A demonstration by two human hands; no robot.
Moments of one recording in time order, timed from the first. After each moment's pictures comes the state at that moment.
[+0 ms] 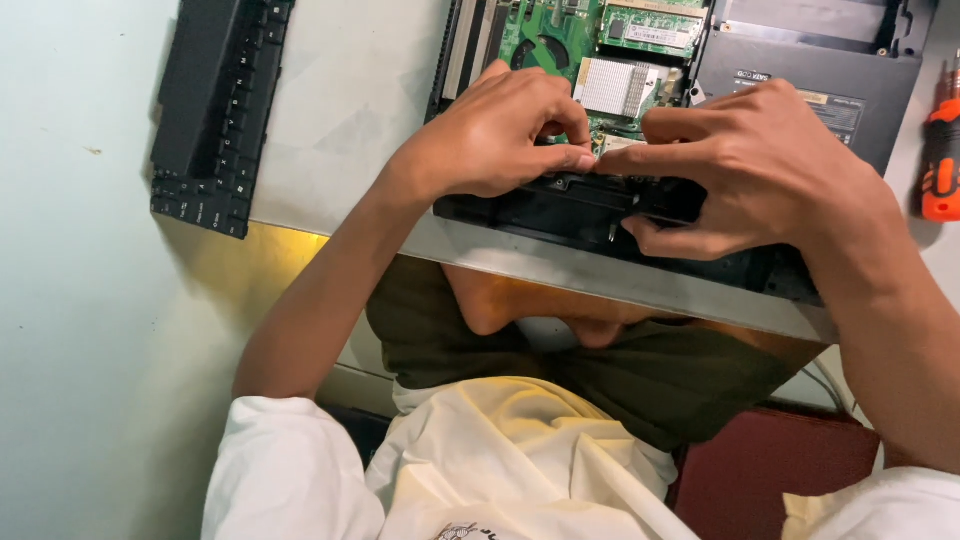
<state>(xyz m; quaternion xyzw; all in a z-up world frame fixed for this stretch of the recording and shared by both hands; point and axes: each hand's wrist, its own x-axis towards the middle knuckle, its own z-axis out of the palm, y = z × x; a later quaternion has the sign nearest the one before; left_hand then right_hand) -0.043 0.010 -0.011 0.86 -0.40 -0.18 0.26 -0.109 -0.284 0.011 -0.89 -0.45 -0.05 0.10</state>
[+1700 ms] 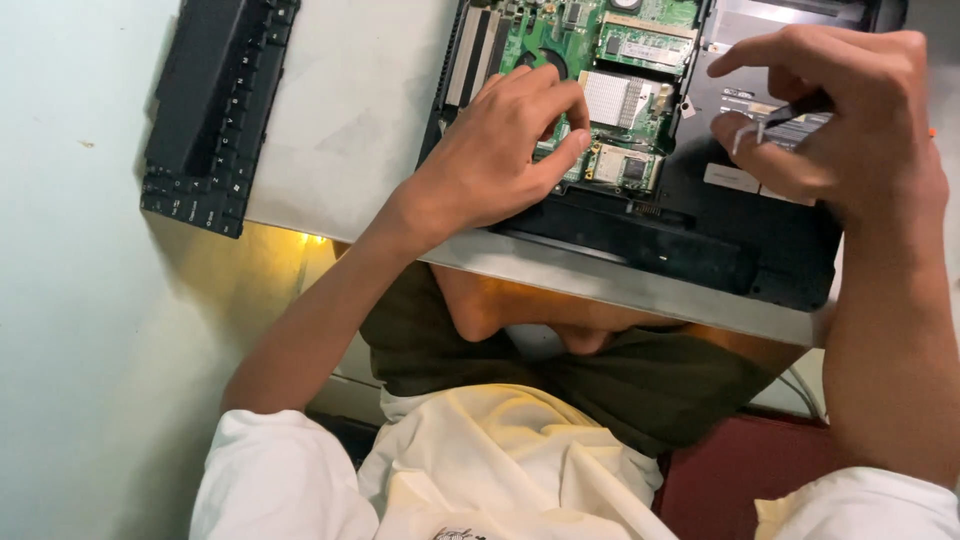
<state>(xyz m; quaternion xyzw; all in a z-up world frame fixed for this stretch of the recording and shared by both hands) -0.074 0.011 0.000 0.84 -0.42 0.02 0.36 -0.100 -0.359 0.000 -0.90 -0.33 -0.11 0.26</state>
